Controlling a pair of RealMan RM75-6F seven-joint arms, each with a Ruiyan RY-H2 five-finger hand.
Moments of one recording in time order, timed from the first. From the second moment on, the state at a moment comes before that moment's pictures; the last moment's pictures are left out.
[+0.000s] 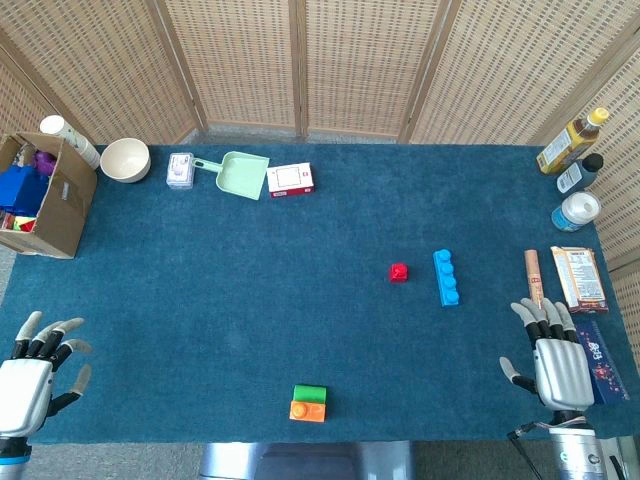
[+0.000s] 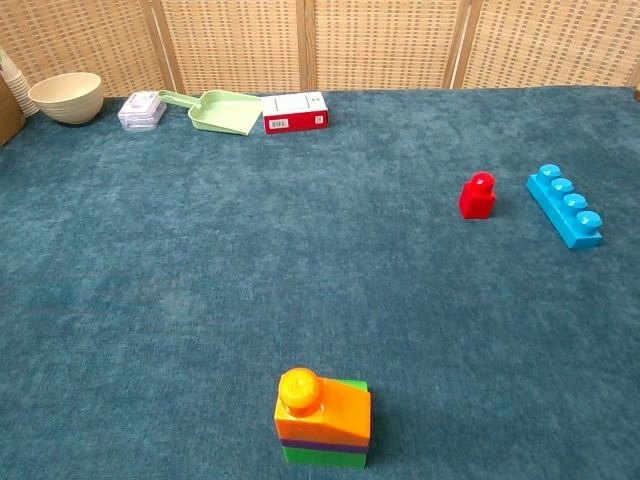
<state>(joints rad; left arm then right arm) 0.03 -1.24 0.05 -1.61 1.67 1.64 0.08 0.06 -1.28 0.06 -1.73 -1.45 1.50 -0.21</state>
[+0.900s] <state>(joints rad) 0.05 -1.24 0.05 -1.60 1.68 1.66 0.06 0.20 -1.20 0.11 -1.84 -1.52 1.33 -0.04</state>
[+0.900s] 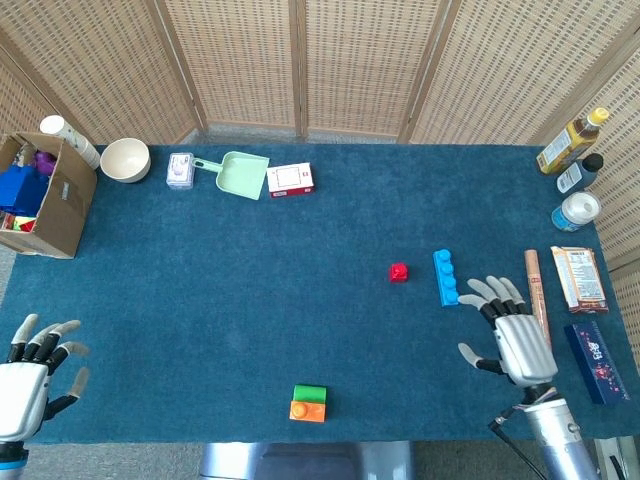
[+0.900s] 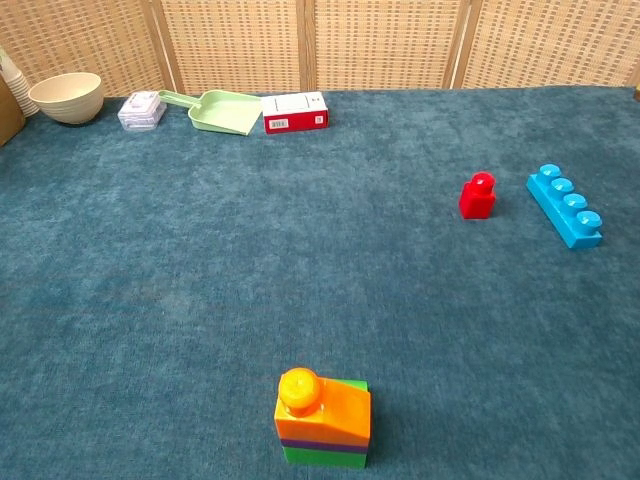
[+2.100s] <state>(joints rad) -0.01 -1.29 0.02 -1.51 1.58 1.53 0.01 0.70 -1.57 0.33 -1.51 -0.83 0.98 -0.46</state>
